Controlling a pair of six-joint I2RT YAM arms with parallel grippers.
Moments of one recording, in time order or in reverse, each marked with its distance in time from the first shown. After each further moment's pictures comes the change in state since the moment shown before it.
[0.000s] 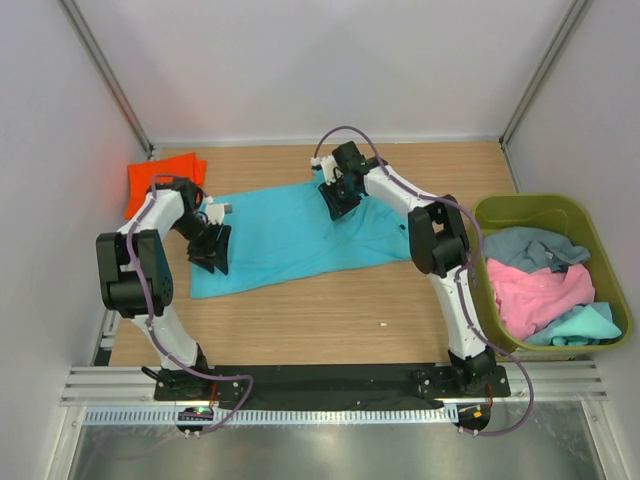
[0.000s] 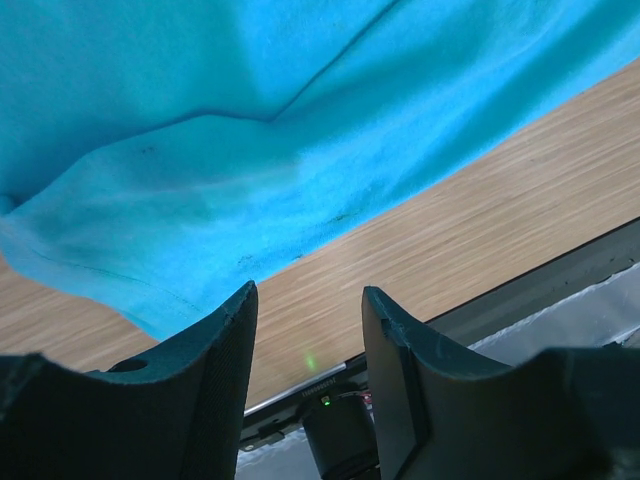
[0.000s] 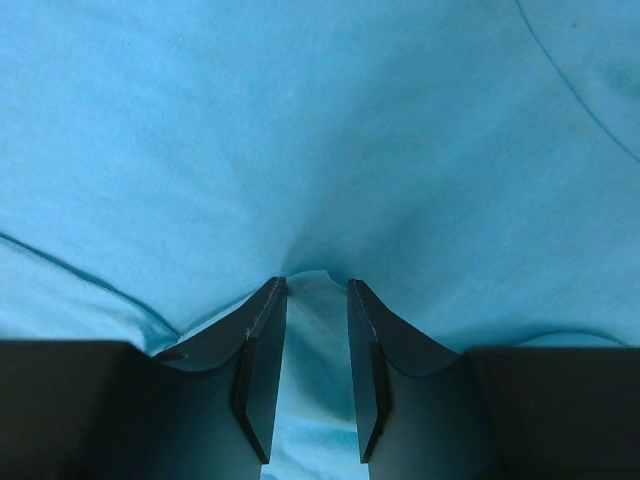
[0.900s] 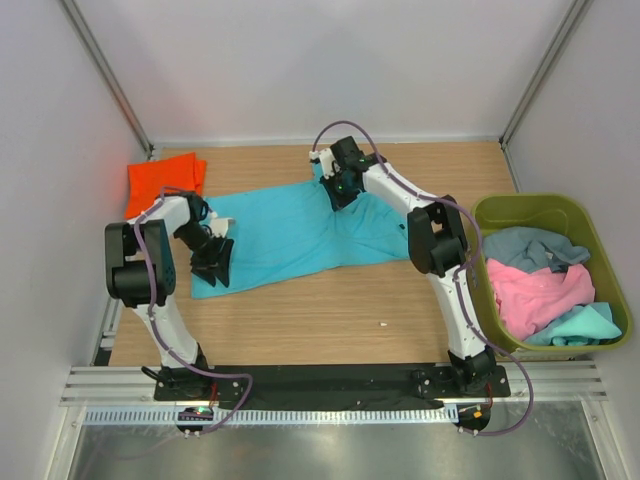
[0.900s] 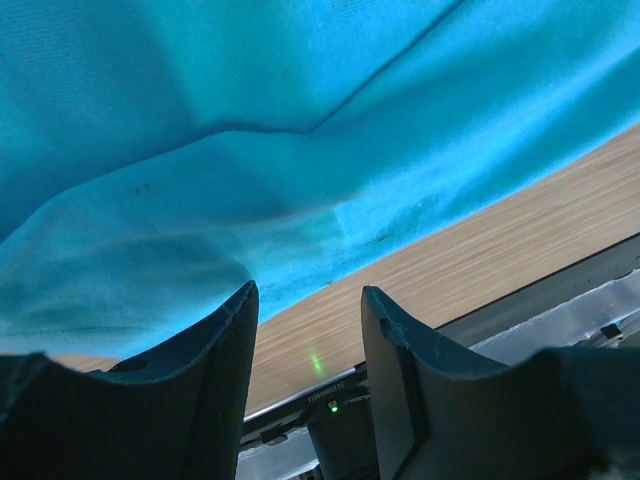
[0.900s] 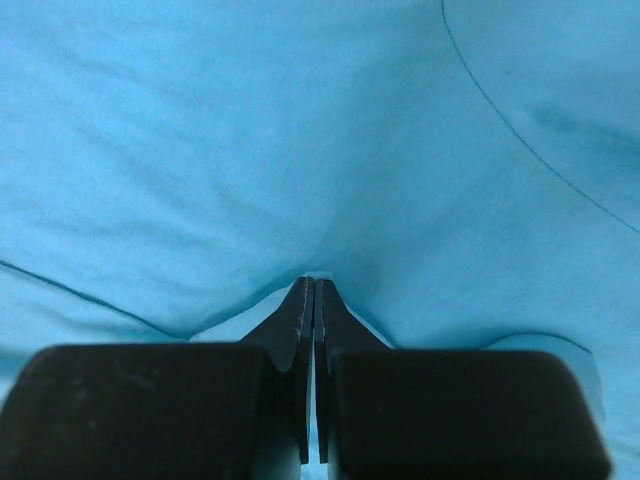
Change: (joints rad) left arm 0.000 0.079 -0.079 0.048 -0.029 0.003; right arm 0.003 0.017 0.064 0.015 0.047 0.002
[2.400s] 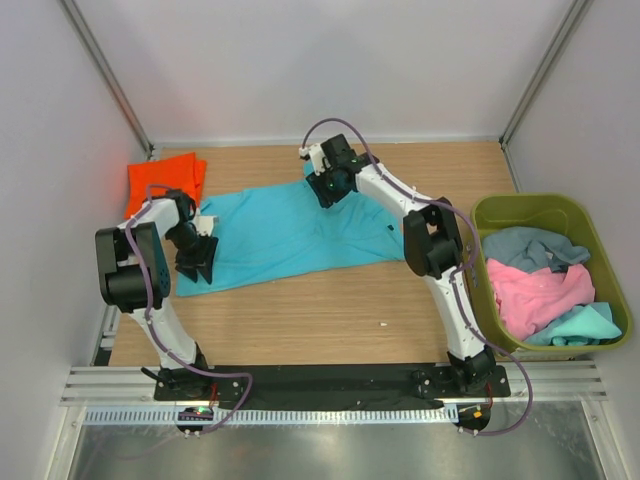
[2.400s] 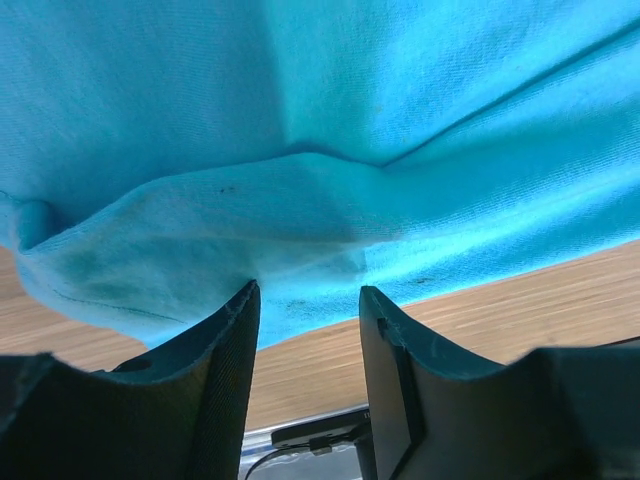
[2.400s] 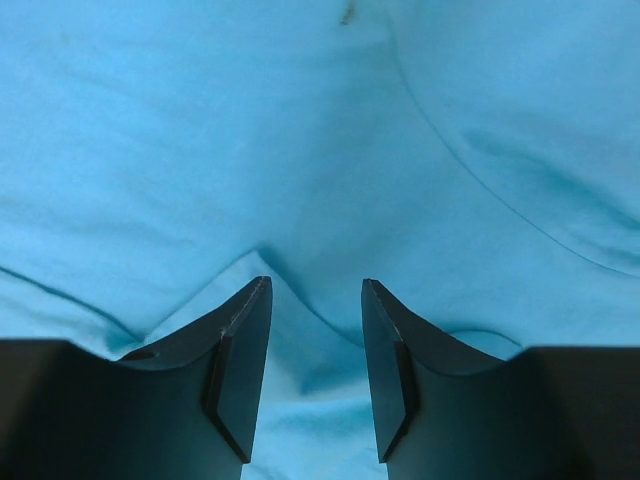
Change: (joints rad) left arm 0.077 -0.025 -0.030 0.103 -0.176 -0.005; right arm 0.044 0.009 0.049 0.044 0.052 -0.022
